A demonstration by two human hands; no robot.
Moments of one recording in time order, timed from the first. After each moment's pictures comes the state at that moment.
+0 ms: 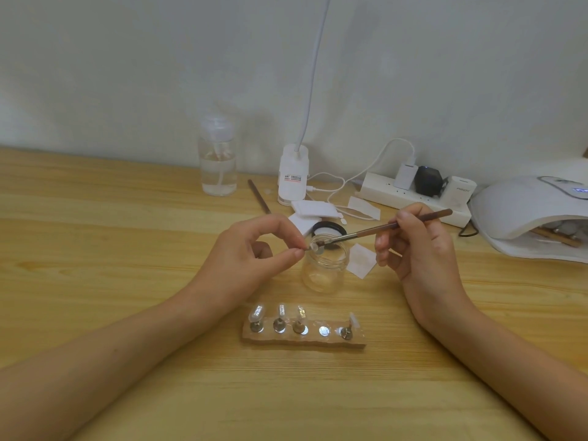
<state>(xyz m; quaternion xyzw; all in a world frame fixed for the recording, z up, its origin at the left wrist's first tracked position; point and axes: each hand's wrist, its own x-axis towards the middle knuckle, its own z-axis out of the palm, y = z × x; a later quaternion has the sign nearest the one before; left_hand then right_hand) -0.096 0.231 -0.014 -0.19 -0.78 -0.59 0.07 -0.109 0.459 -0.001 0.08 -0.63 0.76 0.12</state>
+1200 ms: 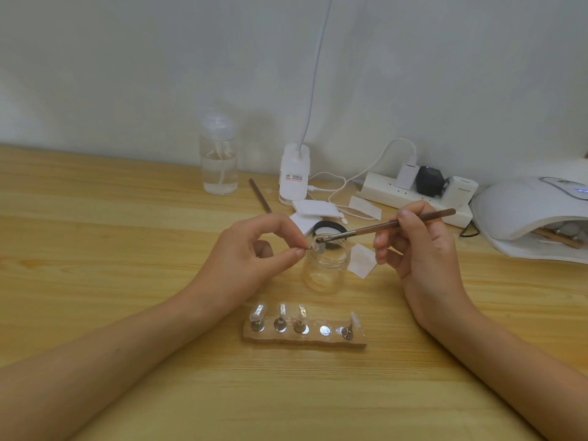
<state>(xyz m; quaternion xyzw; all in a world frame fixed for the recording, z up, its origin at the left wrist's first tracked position) -0.097 0.231 -0.016 -0.20 -0.78 -0.58 0.09 -0.109 0.458 -0.003 0.11 -0.63 0.76 0.13</state>
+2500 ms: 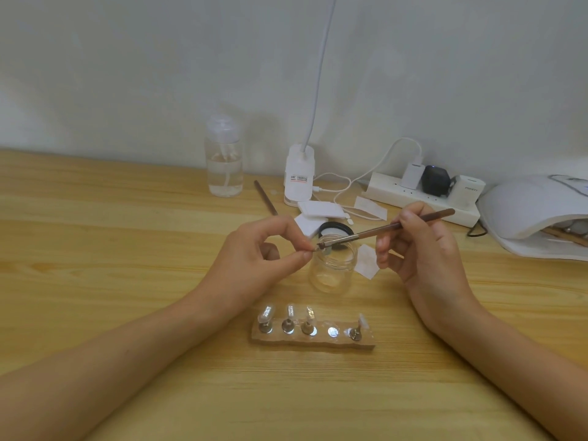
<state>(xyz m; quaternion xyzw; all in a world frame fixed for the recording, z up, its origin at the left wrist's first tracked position) -0.095 0.231 -0.015 -0.18 -0.78 -0.59 0.08 -0.109 0.458 -0.003 0.11 -0.62 0.77 0.10</state>
